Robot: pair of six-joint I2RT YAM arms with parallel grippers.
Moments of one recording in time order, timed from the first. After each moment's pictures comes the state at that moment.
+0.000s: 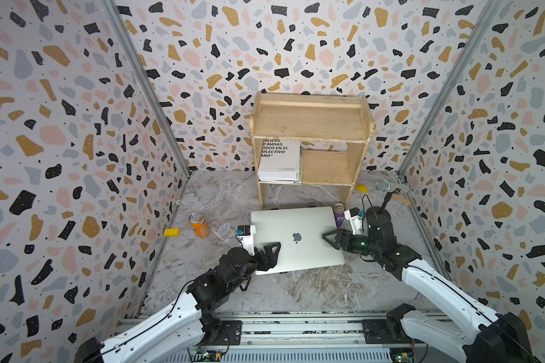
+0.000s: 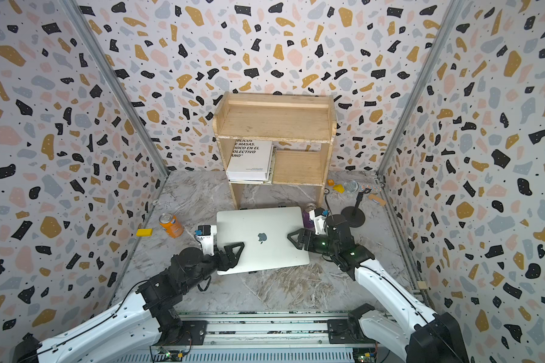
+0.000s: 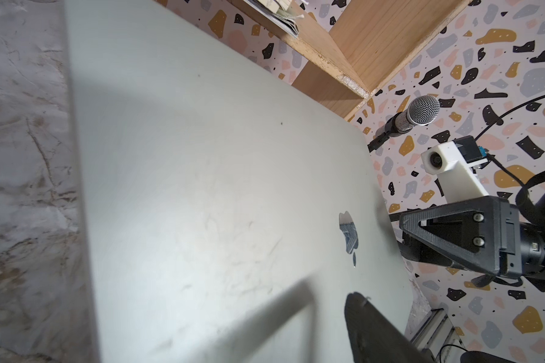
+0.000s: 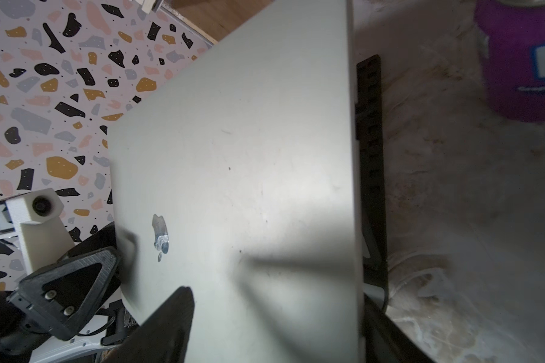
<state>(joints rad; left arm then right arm) -0.83 0.68 0.44 -0.10 -0.14 -0.72 0.46 1.01 0.64 -0.18 -0.54 0.71</state>
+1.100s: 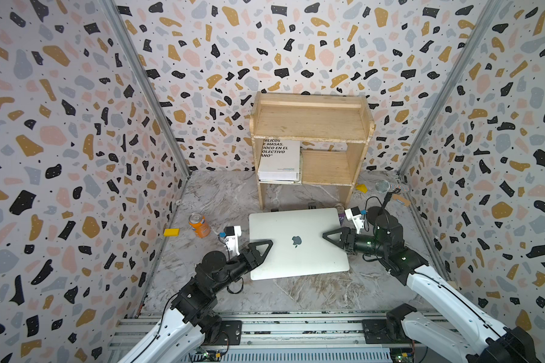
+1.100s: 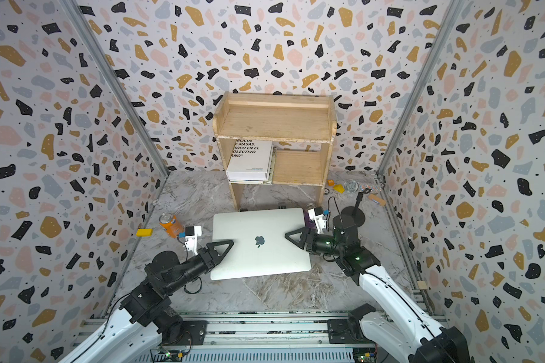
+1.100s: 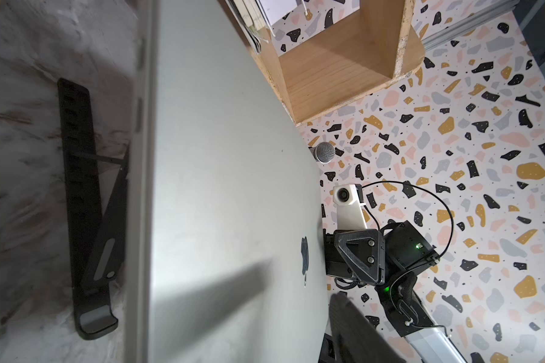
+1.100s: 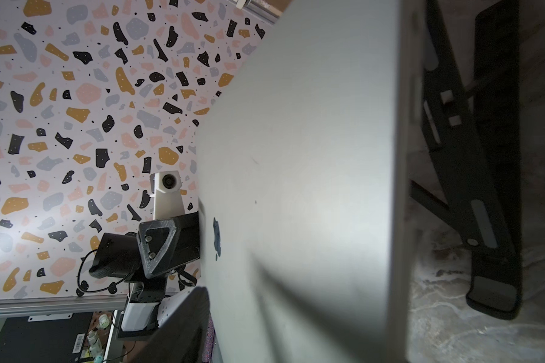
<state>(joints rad) -0.60 0.47 0.38 -0.06 0.26 -1.13 0.42 0.93 0.62 -0.06 -0.79 0.92</state>
